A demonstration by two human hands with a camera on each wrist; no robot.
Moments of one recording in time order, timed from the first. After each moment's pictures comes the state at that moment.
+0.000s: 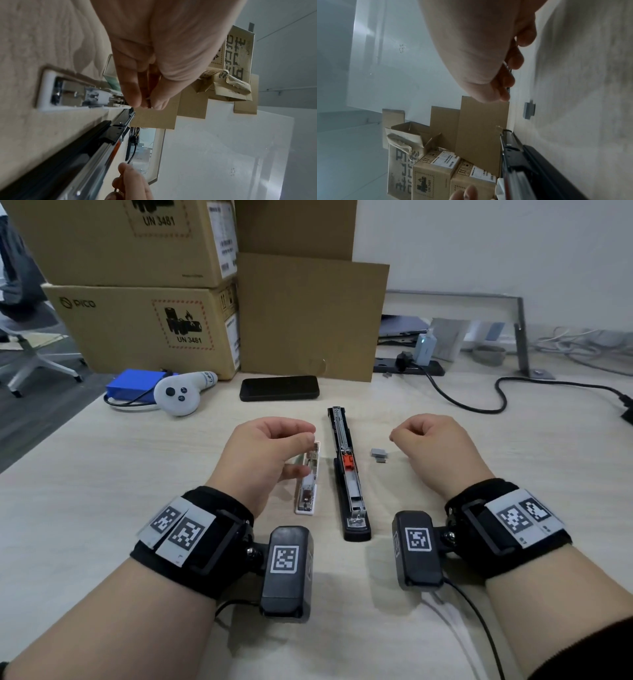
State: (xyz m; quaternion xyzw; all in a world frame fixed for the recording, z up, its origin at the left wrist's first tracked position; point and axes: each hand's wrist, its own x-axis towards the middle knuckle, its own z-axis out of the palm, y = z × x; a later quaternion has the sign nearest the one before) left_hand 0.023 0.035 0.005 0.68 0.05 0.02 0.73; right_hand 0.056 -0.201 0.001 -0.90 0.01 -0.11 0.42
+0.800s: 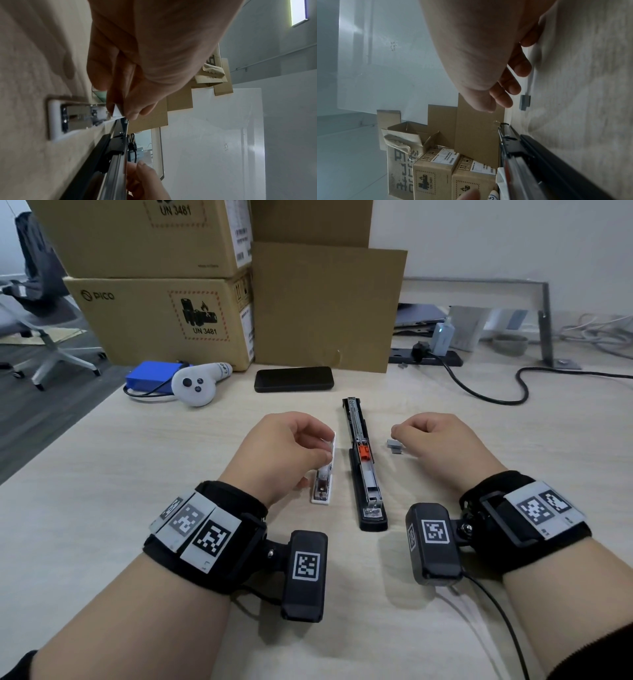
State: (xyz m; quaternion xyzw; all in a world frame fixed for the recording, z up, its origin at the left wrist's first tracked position) left_hand 0.010 0.038 0.013 0.83 0.00 0.00 0.55; right_hand 0.055 -0.191 -0.001 -0.91 -0.02 -0.05 0.42
